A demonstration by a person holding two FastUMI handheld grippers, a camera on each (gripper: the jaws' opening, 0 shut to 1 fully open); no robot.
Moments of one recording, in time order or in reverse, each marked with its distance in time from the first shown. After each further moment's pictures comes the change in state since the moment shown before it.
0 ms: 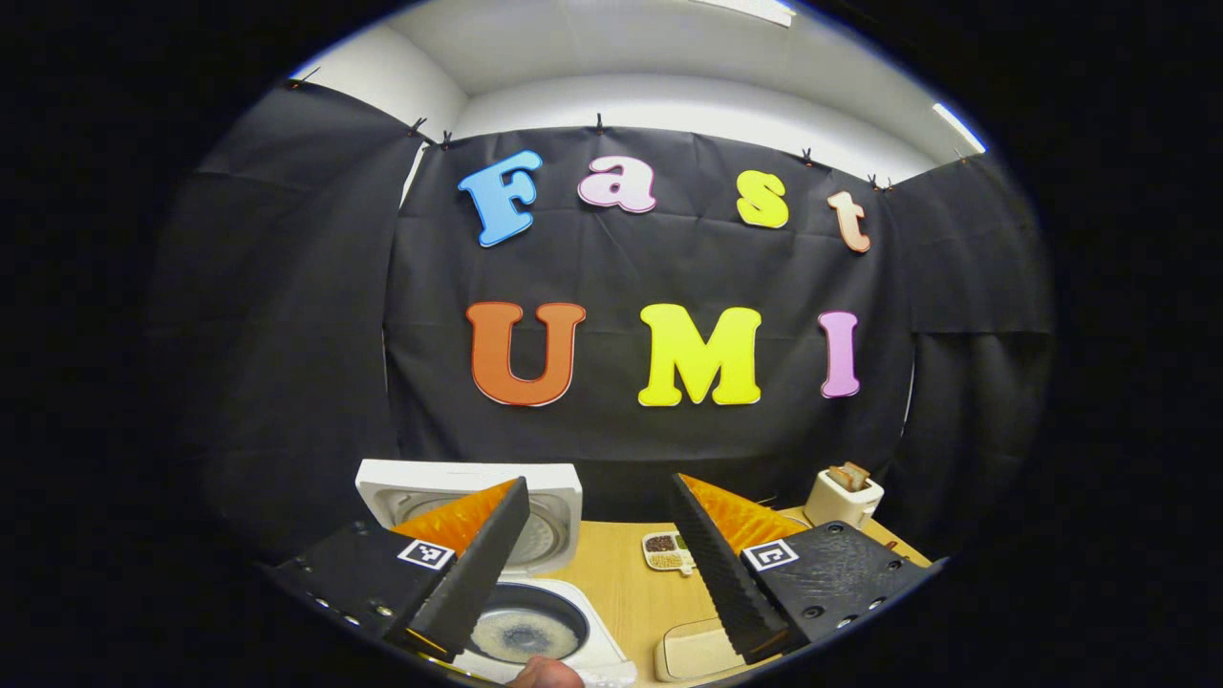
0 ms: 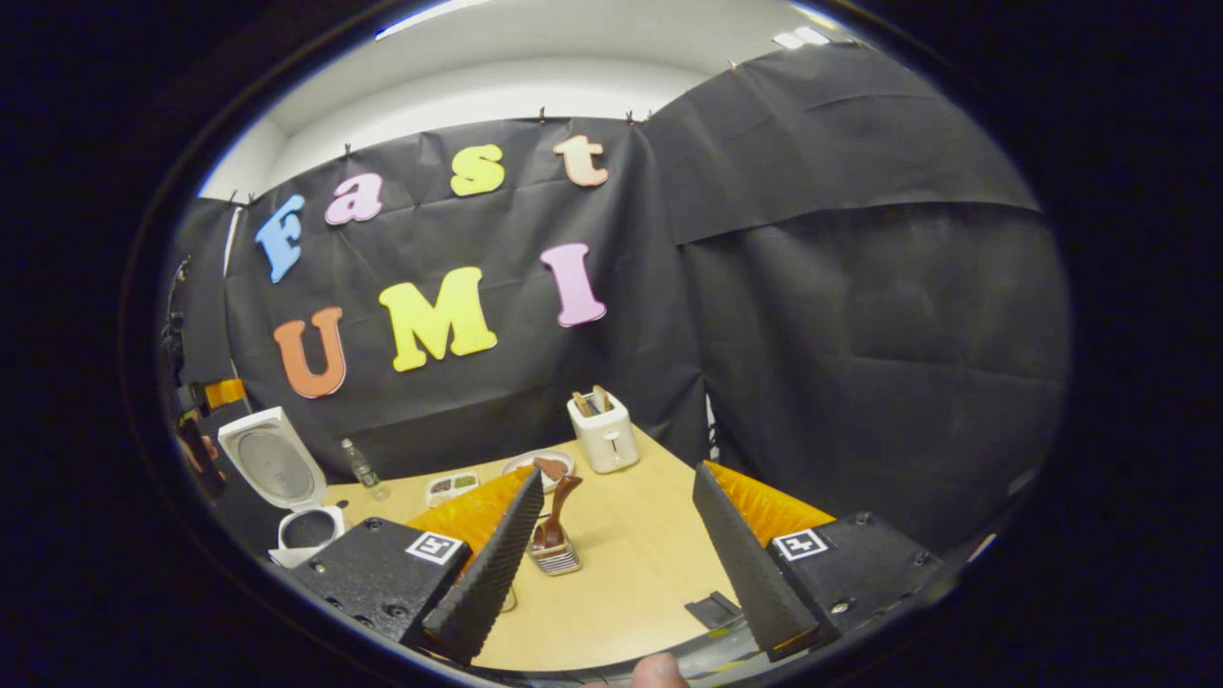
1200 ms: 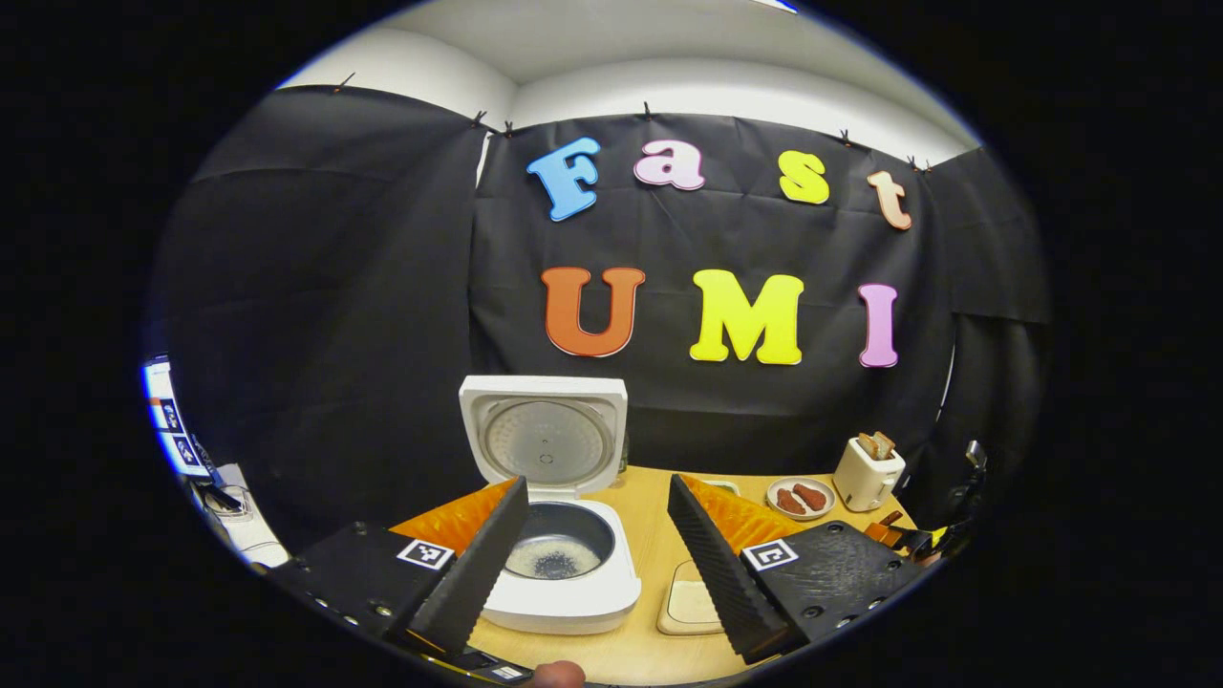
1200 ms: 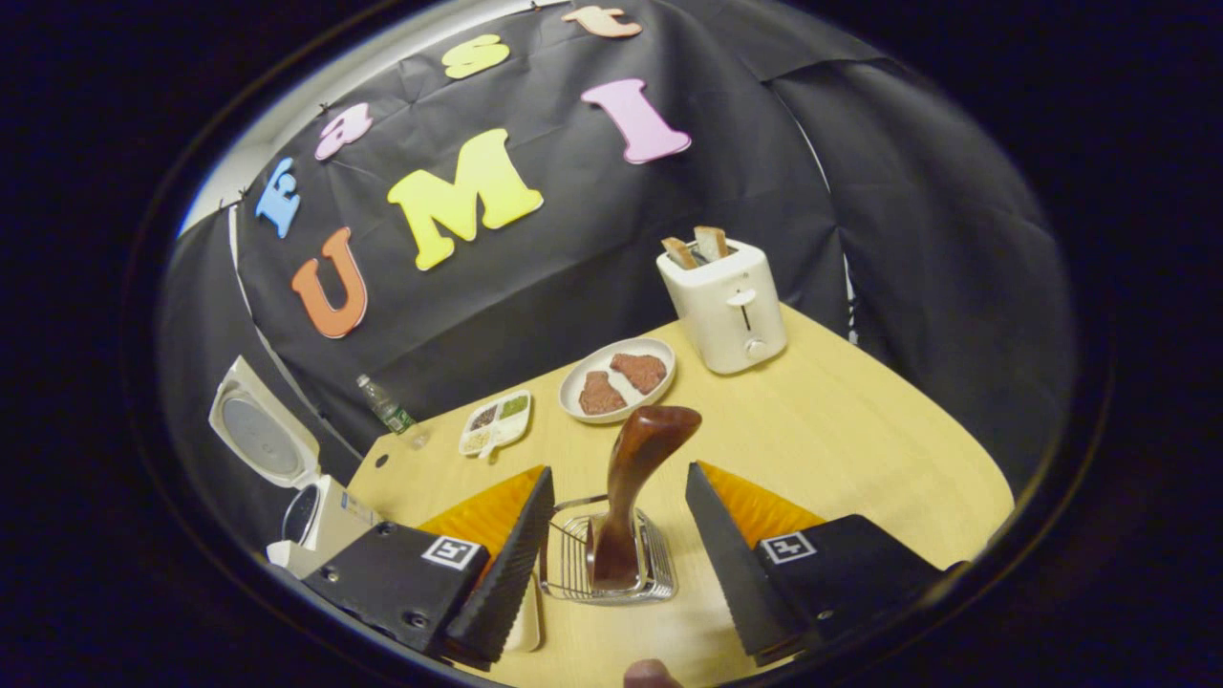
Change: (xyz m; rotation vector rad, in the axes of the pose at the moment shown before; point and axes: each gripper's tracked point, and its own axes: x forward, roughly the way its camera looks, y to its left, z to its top) left arm -0.111 0.016 -0.048 -0.027 0.105 0.265; right arm 0.281 0.079 -0.177 0.114 0.393 0.307
